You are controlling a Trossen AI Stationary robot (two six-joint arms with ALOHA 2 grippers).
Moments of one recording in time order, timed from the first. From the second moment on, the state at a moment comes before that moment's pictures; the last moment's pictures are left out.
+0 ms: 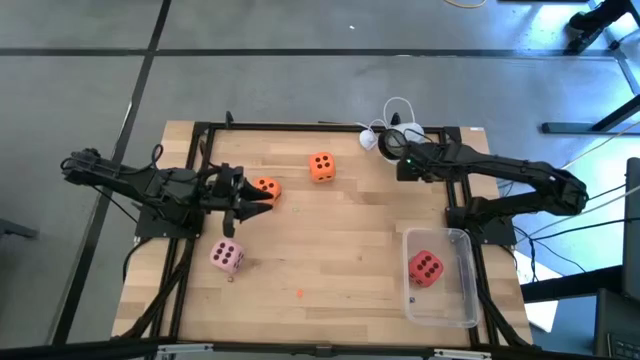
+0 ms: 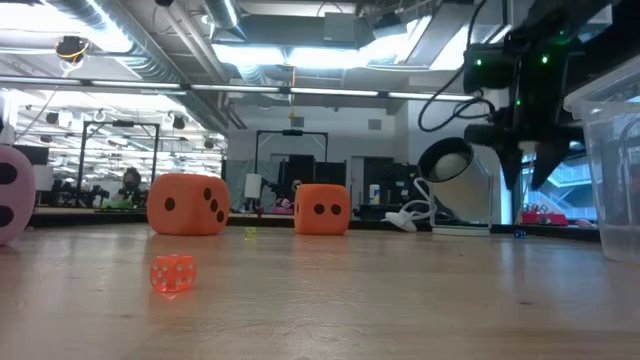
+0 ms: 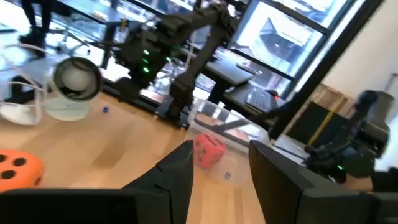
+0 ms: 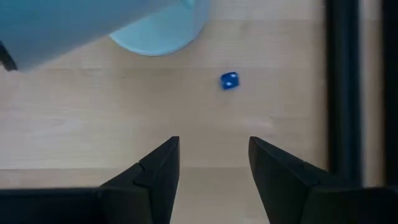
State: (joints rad) left arm -0.22 0.75 0.80 -0.08 -0.31 -0.49; right arm -0.47 1.18 0.73 -0.94 0.32 1.06
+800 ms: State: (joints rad) left arm -0.22 0.75 0.80 -0.08 -0.40 -0.51; right arm -0.59 1.18 0.56 -0.63 0.24 1.18
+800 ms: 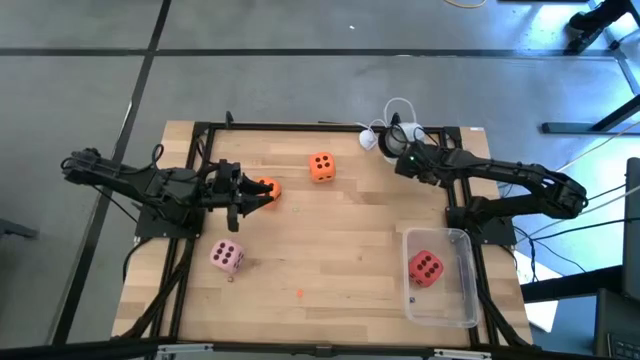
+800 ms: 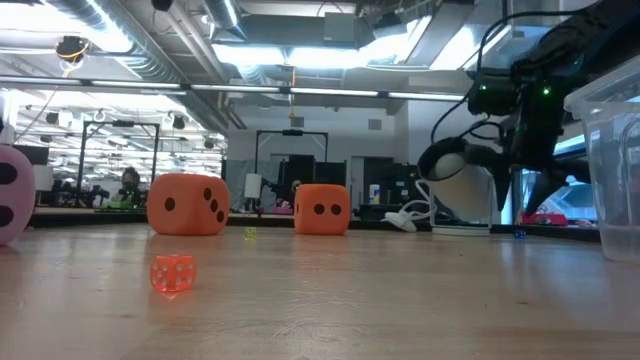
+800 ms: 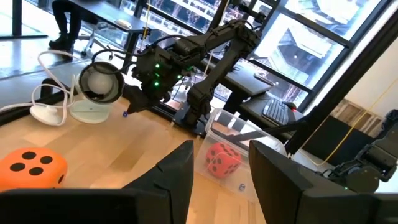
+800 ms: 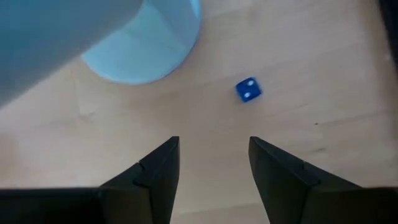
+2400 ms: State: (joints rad) left arm -0.23 0.75 0.80 -0.09 -0.41 -0.50; right arm -0.55 0.88 0.56 -0.75 0.31 0.39
